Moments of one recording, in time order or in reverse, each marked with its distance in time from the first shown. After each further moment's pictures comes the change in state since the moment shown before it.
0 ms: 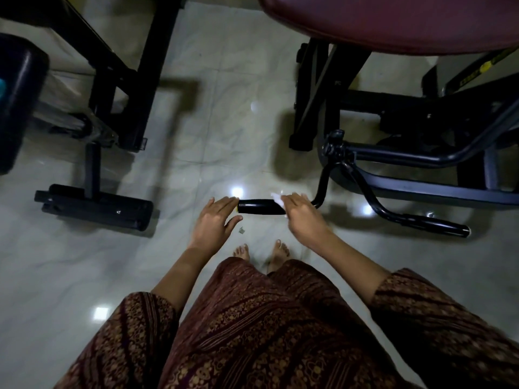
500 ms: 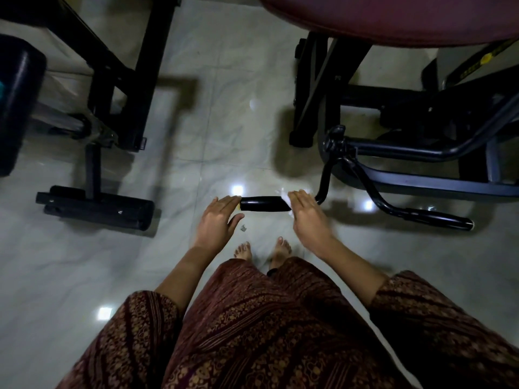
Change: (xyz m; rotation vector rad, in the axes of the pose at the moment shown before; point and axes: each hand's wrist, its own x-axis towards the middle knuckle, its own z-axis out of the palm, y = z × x) left_hand -0.002 0.003 -0.005 -0.065 -0.040 -0.025; right_hand -0.015 -0.007 0.008 0.013 0.193 0.104
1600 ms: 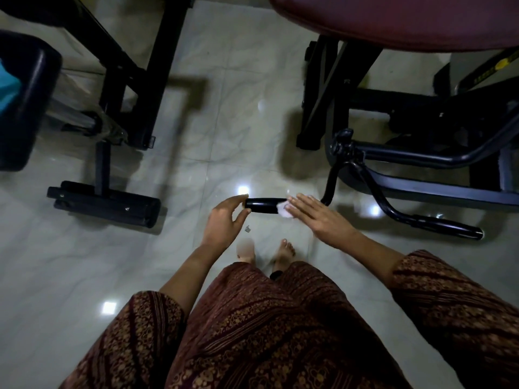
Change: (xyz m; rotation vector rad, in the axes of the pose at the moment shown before) left_hand 0.006 0.018 -0.008 -0.246 0.036 -0.218; right_hand 0.012 0.054 -0.001 -0.291 -0.027 -0.675
